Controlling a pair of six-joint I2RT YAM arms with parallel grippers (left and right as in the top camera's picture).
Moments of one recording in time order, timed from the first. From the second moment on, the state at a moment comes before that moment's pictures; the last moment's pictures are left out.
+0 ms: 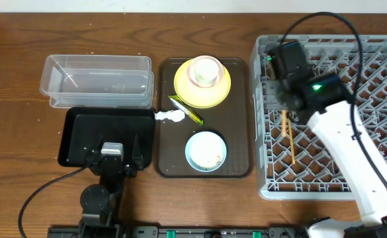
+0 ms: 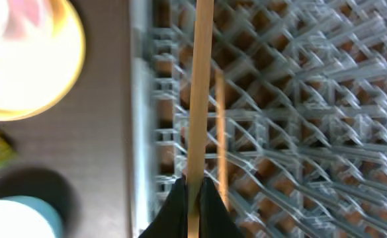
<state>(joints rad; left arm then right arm) -0.09 0.01 0.02 -0.12 -0.04 0.04 0.36 1.52 1.46 -1.10 0.30 0.34</state>
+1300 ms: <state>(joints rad) -0.09 0.01 0.02 -0.12 -0.04 0.04 0.26 1.53 1.03 -0.74 0.27 0.08</state>
